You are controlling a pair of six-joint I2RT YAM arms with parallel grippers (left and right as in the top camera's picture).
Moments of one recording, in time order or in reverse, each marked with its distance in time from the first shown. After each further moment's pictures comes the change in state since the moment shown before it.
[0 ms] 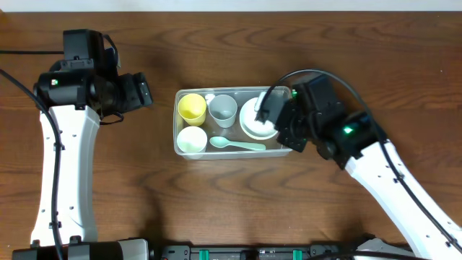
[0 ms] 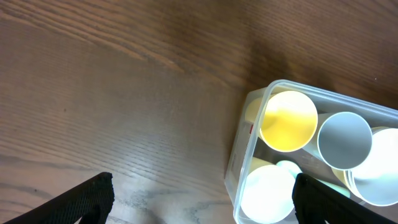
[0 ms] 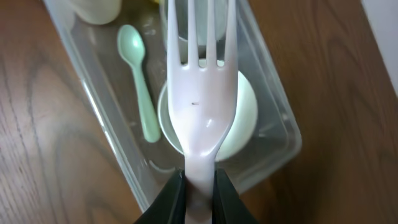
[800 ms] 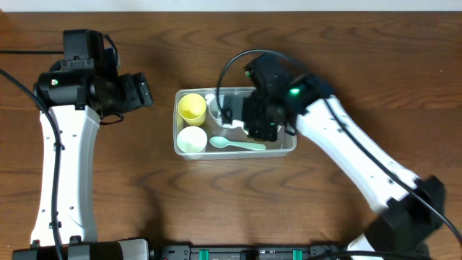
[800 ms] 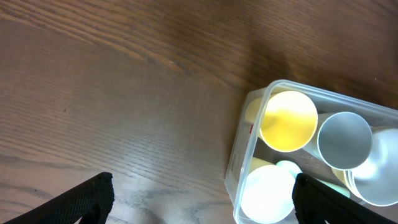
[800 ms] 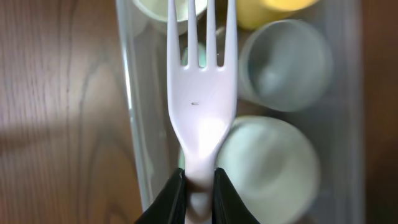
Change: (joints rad) left arm 0.000 0.000 0.000 0.000 0.000 0.000; right arm 0.101 0.378 0.343 -0.246 -0.109 -0.159
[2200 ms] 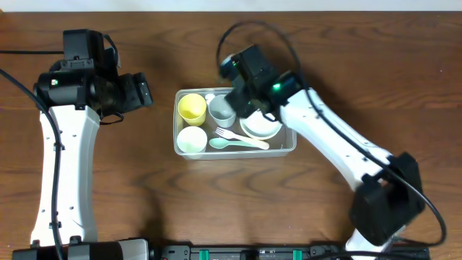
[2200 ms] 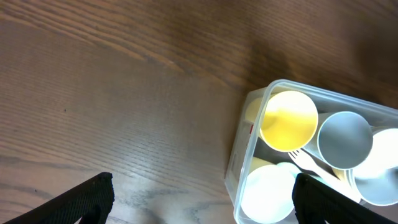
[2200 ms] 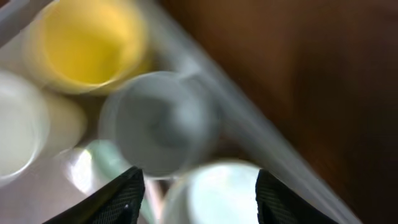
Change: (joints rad) left arm 0.000 0.000 0.000 0.000 0.000 0.005; right arm -0.021 0.081 -0.001 0.351 0.262 0.777
